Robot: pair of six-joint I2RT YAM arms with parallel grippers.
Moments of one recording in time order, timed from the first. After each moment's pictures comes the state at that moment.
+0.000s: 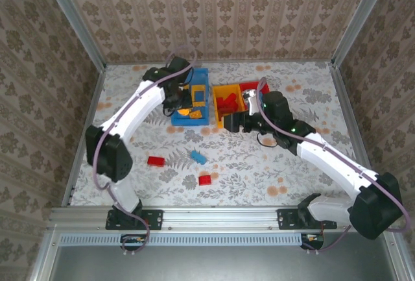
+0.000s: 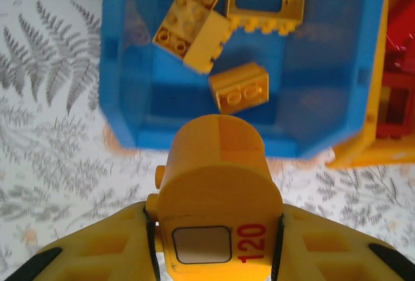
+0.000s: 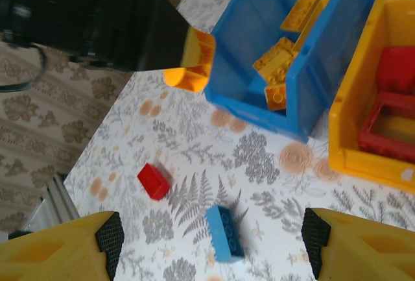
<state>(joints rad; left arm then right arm) -0.53 1.84 1.77 -1.15 -0.07 -0.57 0.50 1.23 0.93 -0.19 -0.39 0.44</state>
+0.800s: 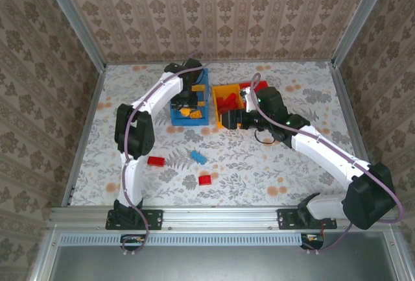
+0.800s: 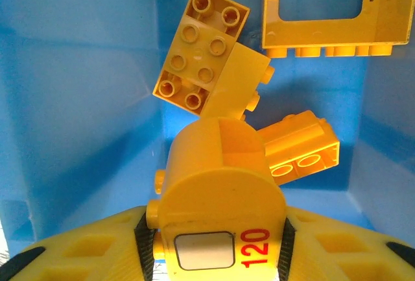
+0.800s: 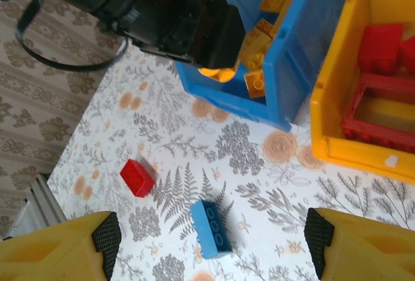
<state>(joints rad) -0.52 2.16 1.96 -1.21 -0.17 -0.45 0.50 1.31 0.99 -0.28 -0.37 0.44</state>
